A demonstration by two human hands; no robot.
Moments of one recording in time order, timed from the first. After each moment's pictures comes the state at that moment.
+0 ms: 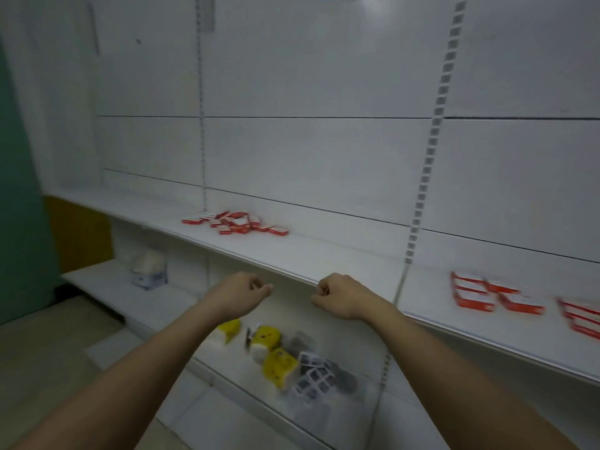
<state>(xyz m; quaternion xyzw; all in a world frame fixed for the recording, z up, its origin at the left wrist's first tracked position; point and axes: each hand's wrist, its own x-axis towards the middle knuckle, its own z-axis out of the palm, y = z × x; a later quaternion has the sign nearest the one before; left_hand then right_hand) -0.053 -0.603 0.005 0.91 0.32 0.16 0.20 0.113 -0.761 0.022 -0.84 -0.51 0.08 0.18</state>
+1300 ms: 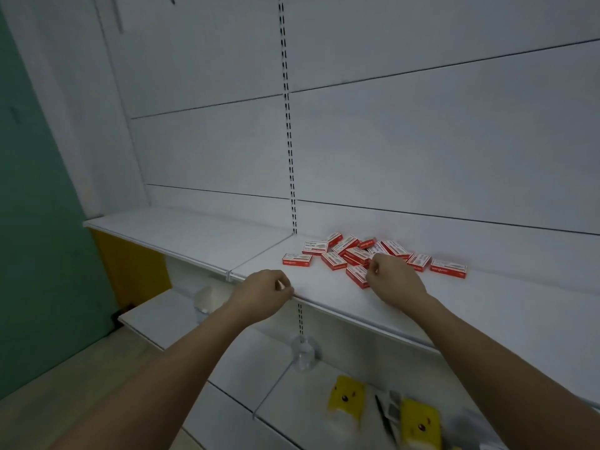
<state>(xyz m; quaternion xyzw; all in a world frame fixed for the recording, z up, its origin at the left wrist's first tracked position) -0.065 -0.099 0.004 0.92 0.33 0.14 0.16 0.150 -0.244 -0.012 -0.86 -0.42 -0.06 0.27</state>
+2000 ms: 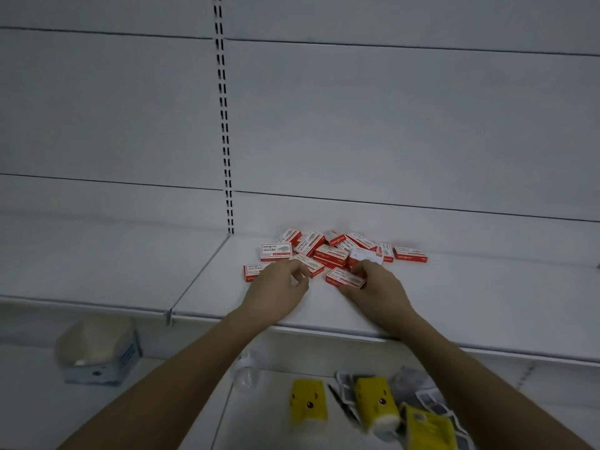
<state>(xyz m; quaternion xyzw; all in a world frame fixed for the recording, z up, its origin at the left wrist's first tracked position) 0.040 -0.007 -0.031 0.93 0.04 0.19 0.31 0.122 -0.192 -0.040 -0.92 -0.22 -0.09 0.30</state>
